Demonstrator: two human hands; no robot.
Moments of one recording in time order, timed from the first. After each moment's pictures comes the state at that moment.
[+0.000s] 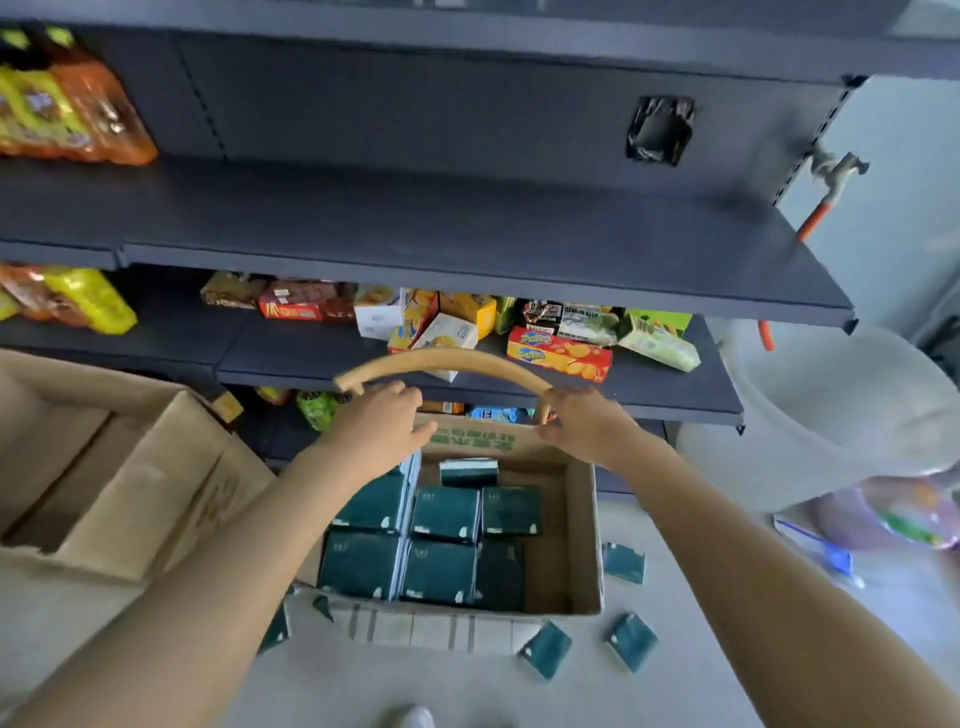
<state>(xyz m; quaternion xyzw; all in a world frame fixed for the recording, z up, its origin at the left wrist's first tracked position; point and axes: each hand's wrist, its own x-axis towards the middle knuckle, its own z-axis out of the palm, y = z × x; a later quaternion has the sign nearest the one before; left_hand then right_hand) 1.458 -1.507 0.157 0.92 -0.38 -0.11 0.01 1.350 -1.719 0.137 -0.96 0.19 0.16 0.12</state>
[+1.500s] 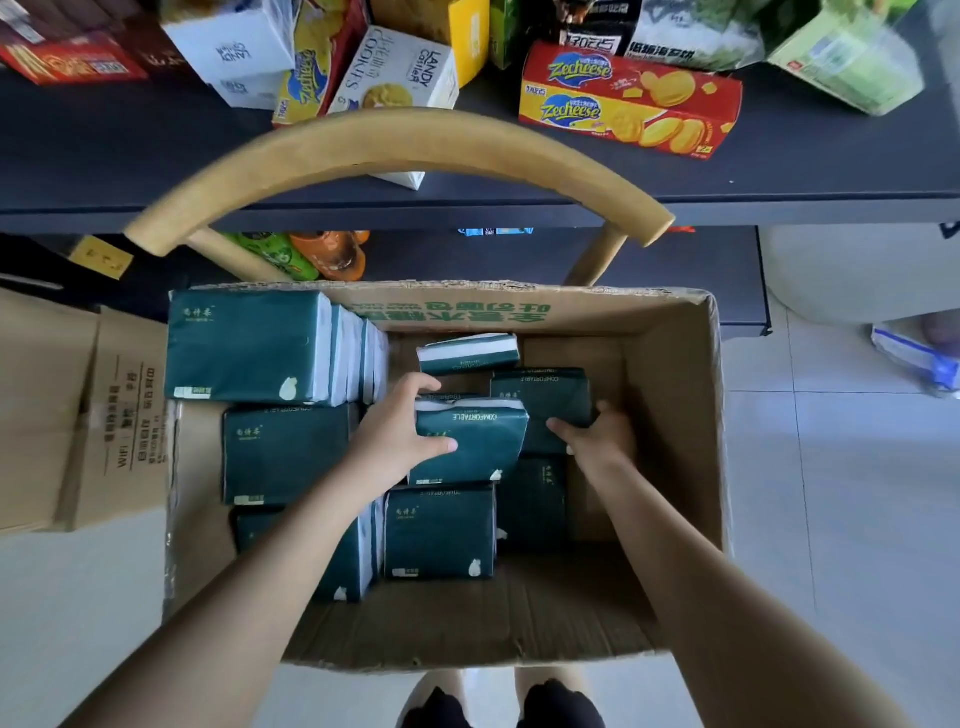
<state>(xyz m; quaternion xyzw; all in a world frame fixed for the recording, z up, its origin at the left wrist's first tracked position) 1.503 -1.553 -0.154 0.87 -0.20 -0.39 0.22 1.367 -1.724 -0.222 -0.62 0.61 0.16 0.47</state>
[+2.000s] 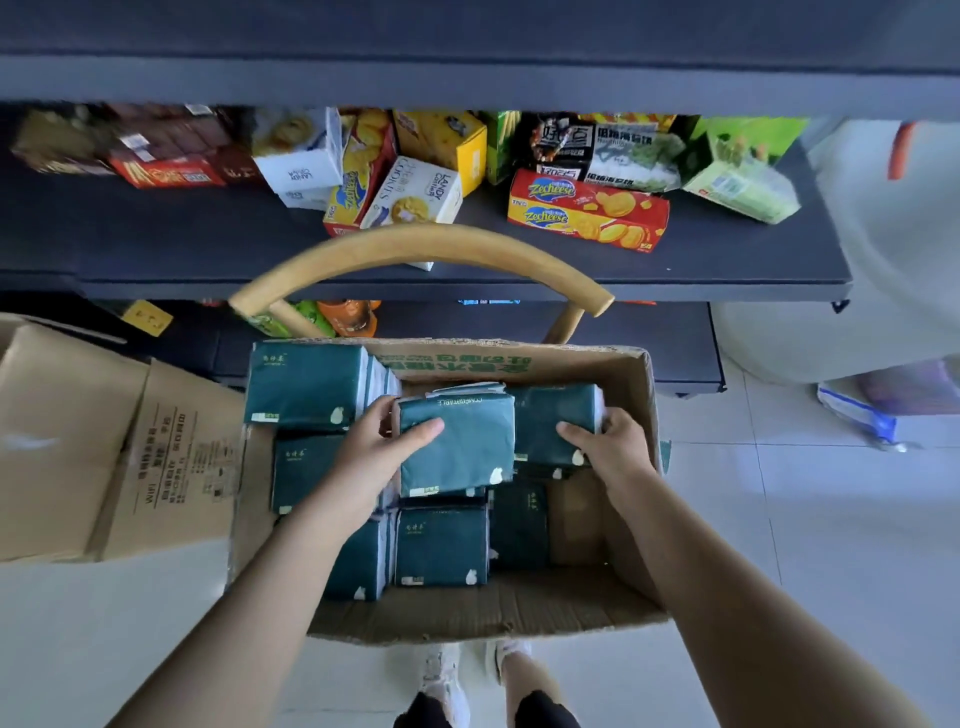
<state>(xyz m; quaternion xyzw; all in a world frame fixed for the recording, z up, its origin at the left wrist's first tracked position) 1.497 -1.538 -0.062 0.76 0.01 -0.40 0.52 1.358 -1.741 -0.115 -0.60 0.58 0.02 0.55</state>
